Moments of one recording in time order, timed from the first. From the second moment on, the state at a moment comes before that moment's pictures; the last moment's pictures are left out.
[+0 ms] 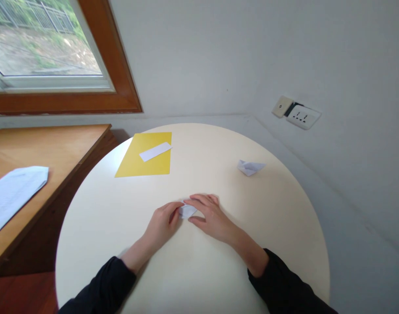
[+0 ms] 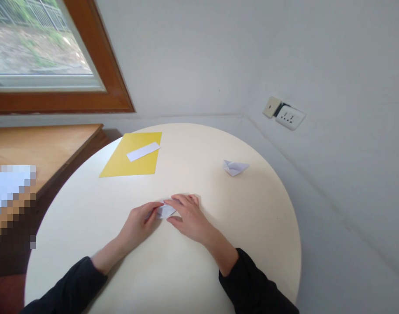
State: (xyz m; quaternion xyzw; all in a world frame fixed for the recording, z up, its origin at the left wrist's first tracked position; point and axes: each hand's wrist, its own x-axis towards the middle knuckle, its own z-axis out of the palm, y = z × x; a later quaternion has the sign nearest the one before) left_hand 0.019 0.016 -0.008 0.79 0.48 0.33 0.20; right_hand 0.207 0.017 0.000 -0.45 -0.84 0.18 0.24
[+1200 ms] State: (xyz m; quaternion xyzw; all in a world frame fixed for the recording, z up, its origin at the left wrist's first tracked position) left_hand 0.020 0.019 0.015 0.64 0.52 0.30 0.48; right_hand 0.201 0.019 -0.002 -0.47 -0.79 0.26 0.30
